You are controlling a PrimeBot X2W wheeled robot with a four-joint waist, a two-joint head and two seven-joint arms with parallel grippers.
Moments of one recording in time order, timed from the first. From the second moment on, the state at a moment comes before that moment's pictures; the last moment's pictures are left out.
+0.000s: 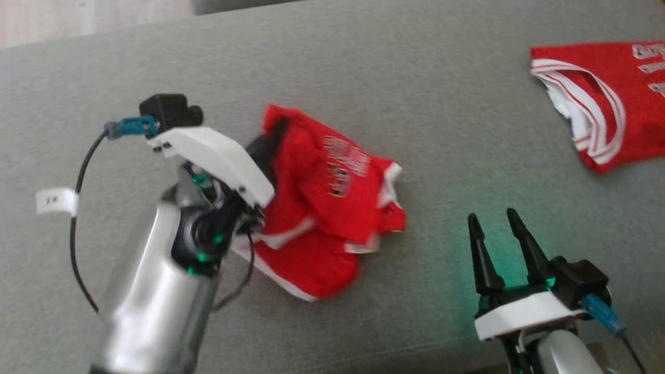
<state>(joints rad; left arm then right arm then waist) -0.43 0.04 -0.32 0.06 -0.89 0.19 0.46 -0.02 -0.04 0.14 0.24 0.19 0.12 -0.25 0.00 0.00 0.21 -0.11</state>
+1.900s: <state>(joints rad) 0.23 0.07 -0.24 0.07 -0.23 0.20 -0.25 0.18 -0.04 0.02 0.21 0.08 0.12 -0.25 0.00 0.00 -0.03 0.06</state>
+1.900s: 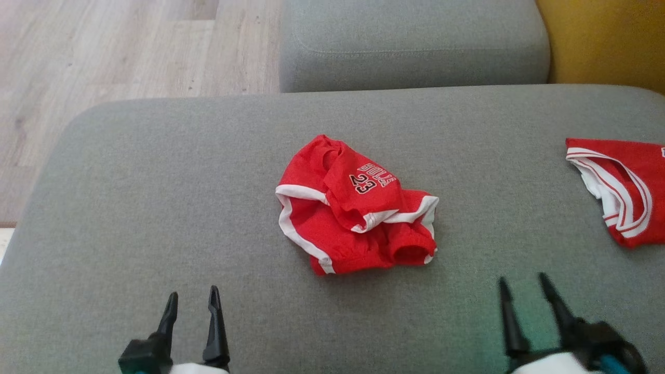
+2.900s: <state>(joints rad) 0.10 0.06 -0.32 0.07 -0.28 0.22 -0.25 -0.43 -0.25 0.62 0.41 0.08 0.12 0.17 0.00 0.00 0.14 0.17</state>
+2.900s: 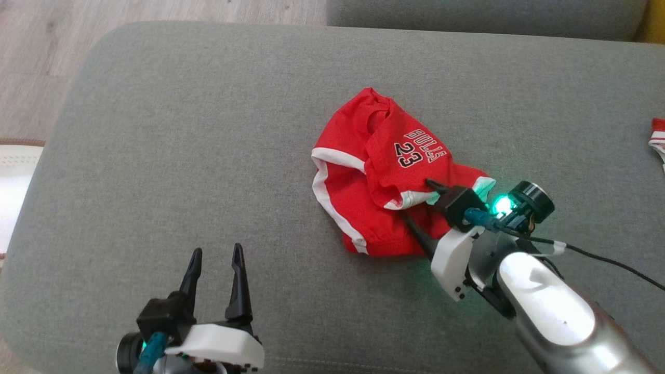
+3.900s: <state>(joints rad) 0.10 0.06 -0.38 0.08 -0.32 0.23 -0.25 -0.60 -0.07 0.31 -0.09 0.74 0.12 0.67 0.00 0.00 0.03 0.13</state>
